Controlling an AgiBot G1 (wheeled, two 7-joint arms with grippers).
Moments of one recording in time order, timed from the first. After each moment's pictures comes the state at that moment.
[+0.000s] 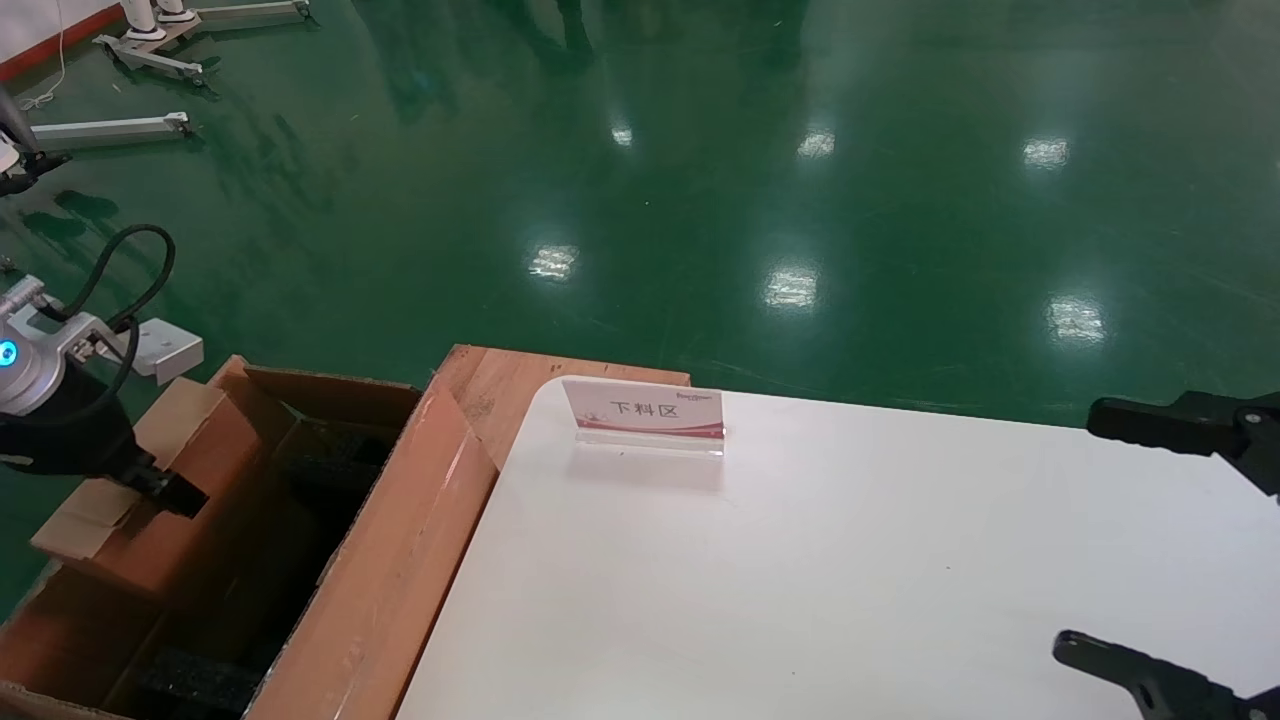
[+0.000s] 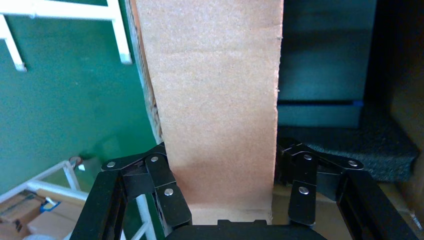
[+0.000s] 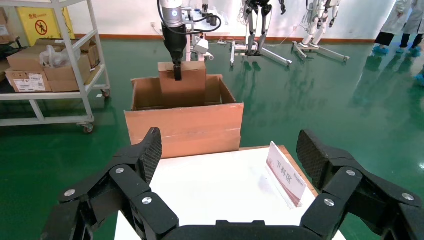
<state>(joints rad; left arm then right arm) -2.45 0.55 2.39 -1.04 1.51 1.21 -1.47 1.08 -0.60 -0.30 1.28 -0.72 -1.49 0.18</state>
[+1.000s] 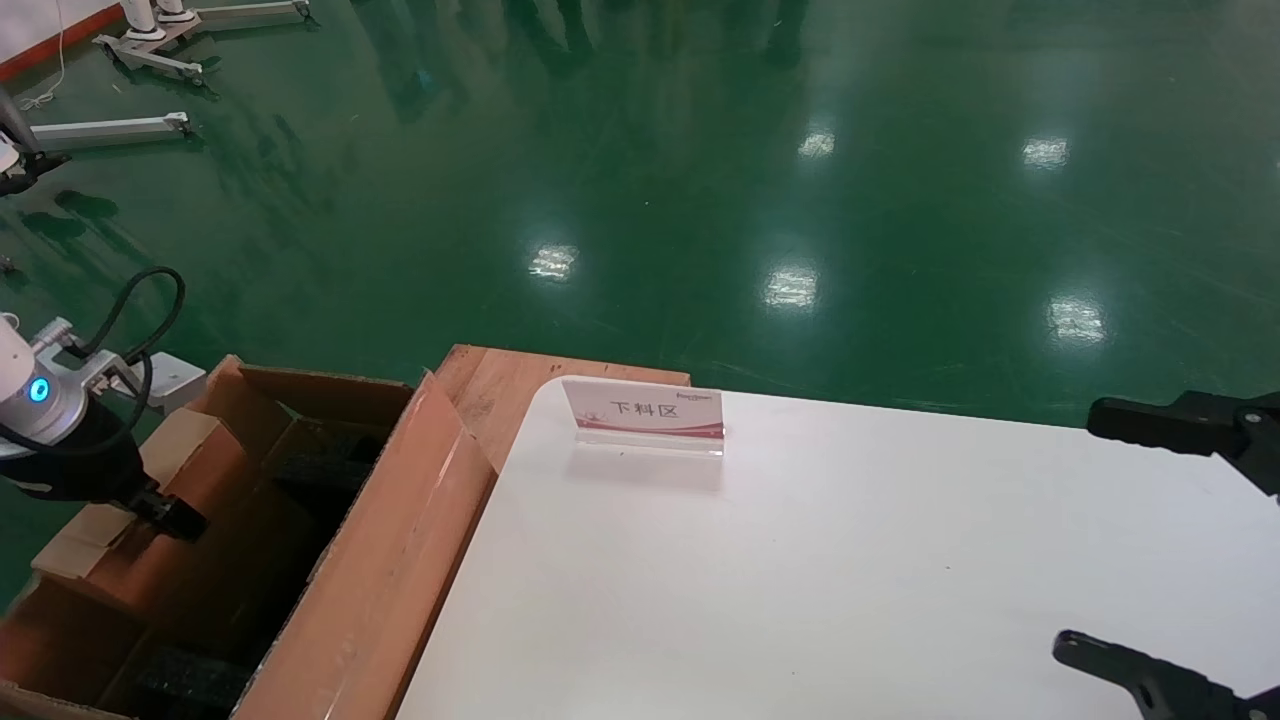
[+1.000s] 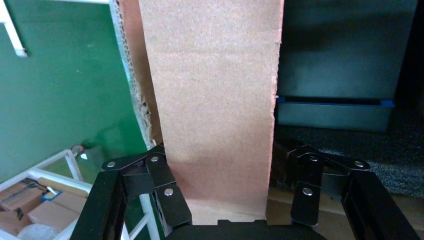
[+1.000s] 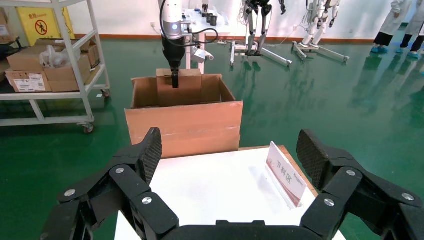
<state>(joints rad) -2.29 0.58 2.39 -0.91 1.47 1.12 -1.43 1.08 -0.60 -0.30 1.28 -0.72 -1.49 0.18</state>
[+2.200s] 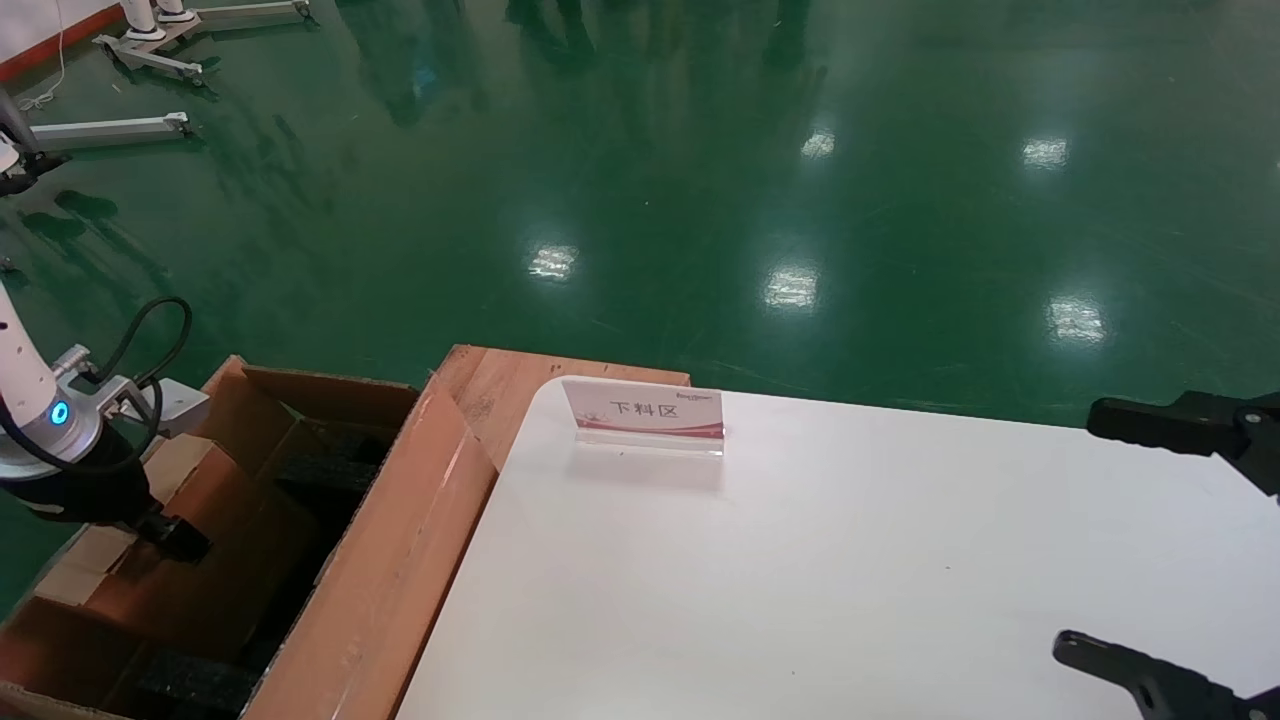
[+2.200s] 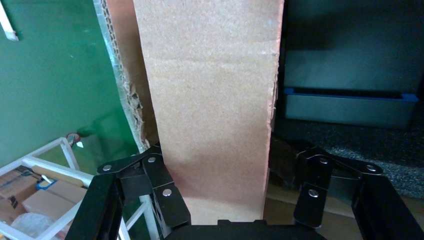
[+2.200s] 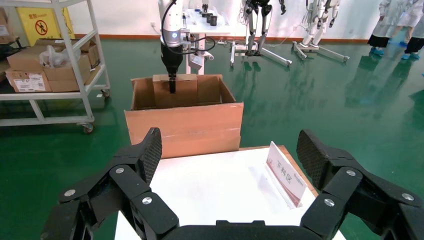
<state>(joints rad) -2.17 0.62 2.39 -0.79 1.41 1.10 -1.39 1.08 -0.60 -0.30 1.28 -0.72 -1.49 0.18</state>
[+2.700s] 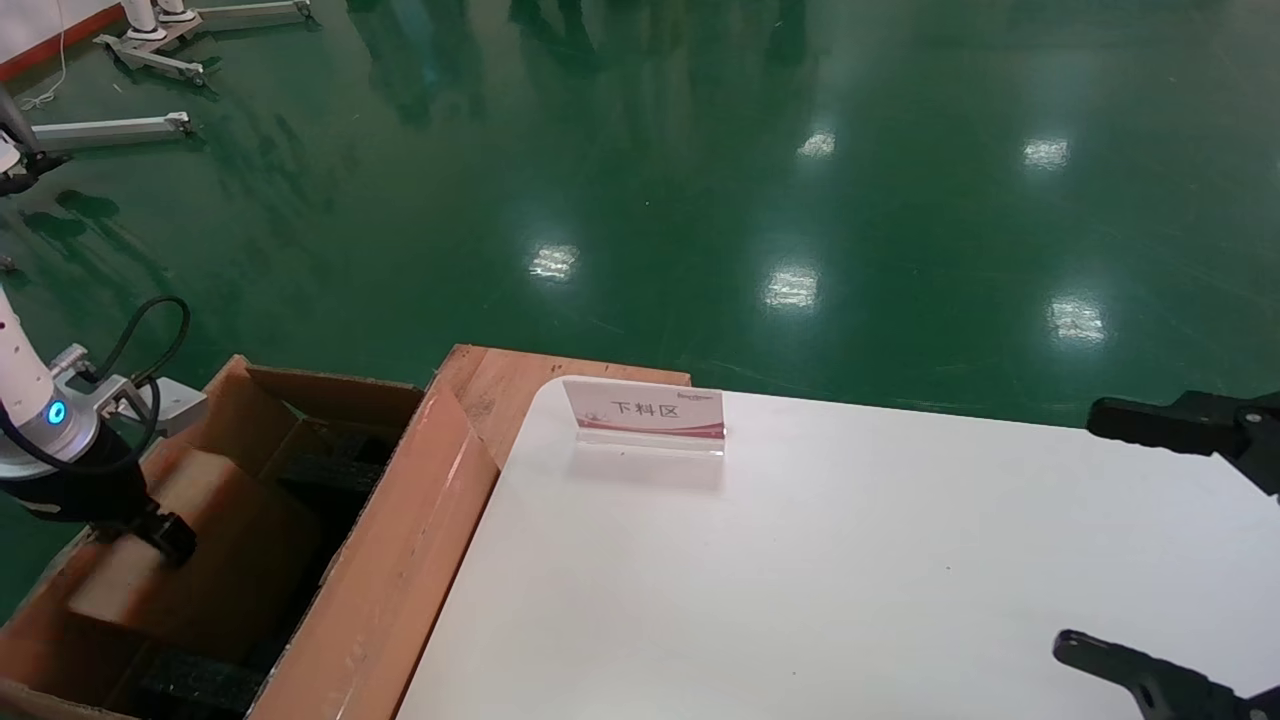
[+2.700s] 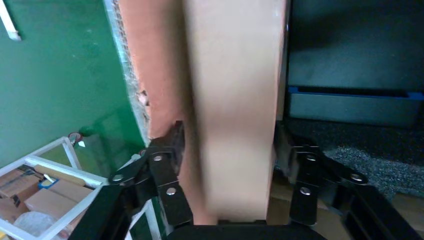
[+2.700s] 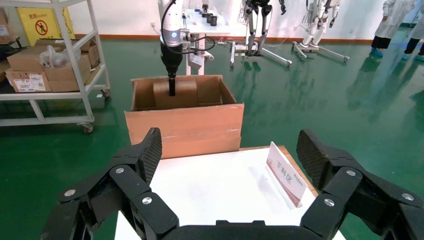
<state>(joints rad) -2.17 0.62 2.39 -0.79 1.41 1.10 -1.39 1.08 -0.60 -0.30 1.28 -0.72 -1.49 0.18</state>
